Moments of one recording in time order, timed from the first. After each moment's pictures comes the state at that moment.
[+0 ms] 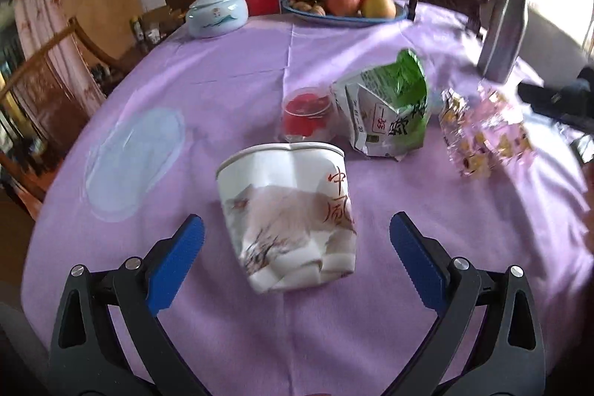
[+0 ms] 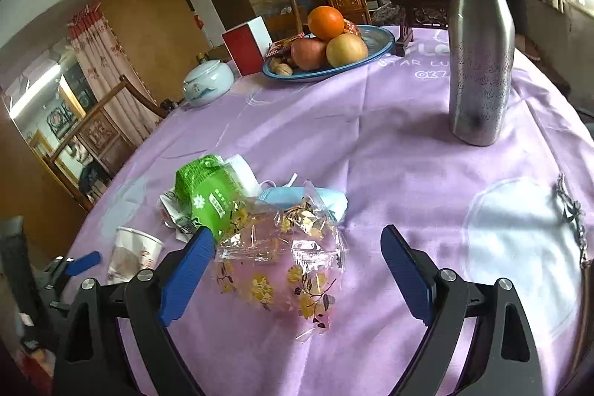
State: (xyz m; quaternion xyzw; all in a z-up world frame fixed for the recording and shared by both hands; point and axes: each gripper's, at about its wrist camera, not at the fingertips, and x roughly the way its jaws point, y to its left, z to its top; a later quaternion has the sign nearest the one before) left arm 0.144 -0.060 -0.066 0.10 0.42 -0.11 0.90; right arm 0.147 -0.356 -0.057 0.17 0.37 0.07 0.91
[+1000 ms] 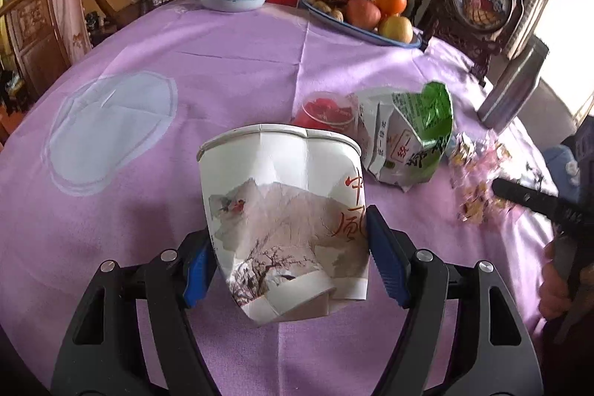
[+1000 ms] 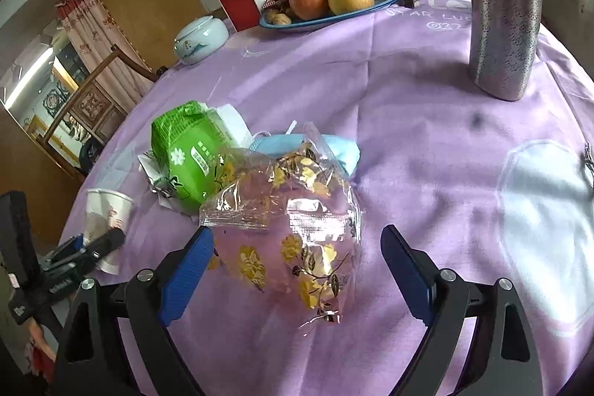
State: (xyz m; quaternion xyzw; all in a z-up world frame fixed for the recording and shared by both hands) left arm 0.168 -0.019 -0.076 -0.05 0.43 -0.14 0.89; right arm 0.166 -0.335 -0.097 0.14 0.44 0.08 0.88
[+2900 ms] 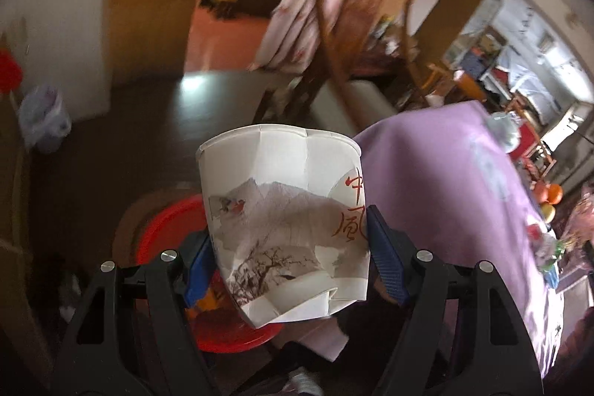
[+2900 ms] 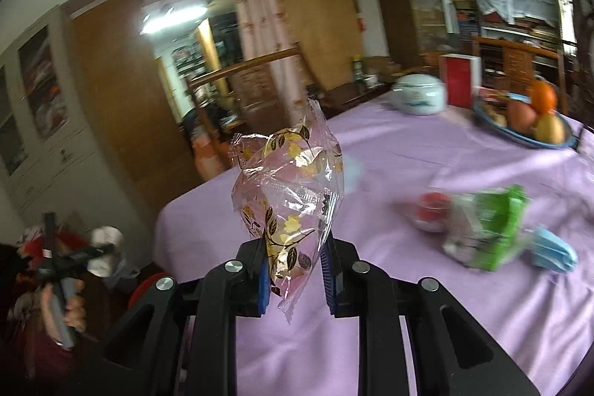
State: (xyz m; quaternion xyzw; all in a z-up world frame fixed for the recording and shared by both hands) left arm -0.106 0.351 -0.118 -0.31 0.34 0.21 0.86; right arm 0.087 -0.110 -0.011 0.02 0.28 0.34 0.90
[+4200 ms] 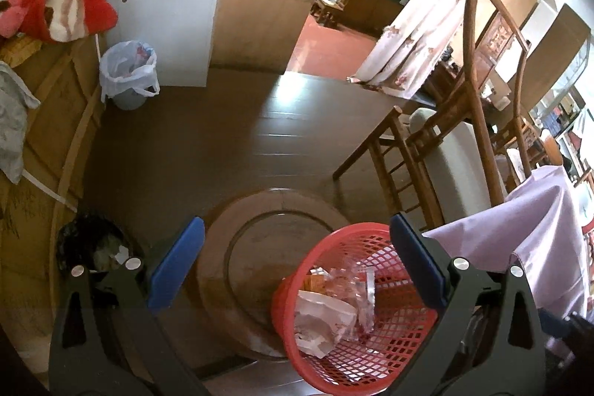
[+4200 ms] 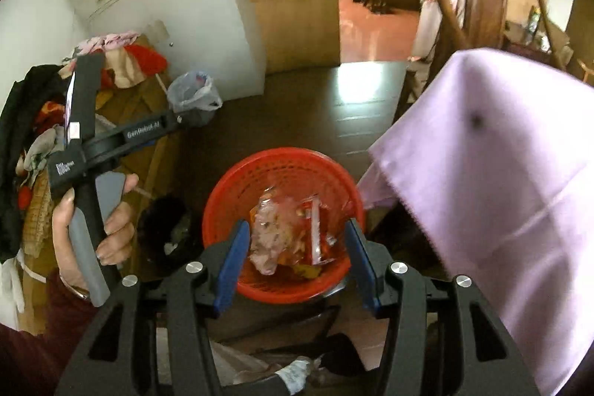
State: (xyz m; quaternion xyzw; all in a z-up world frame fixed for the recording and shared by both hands) left arm -0.184 0.452 -0.175 -0.35 0.31 0.38 0.80; right arm -0.022 0.231 -0.125 -0.22 0.42 0.51 0.71
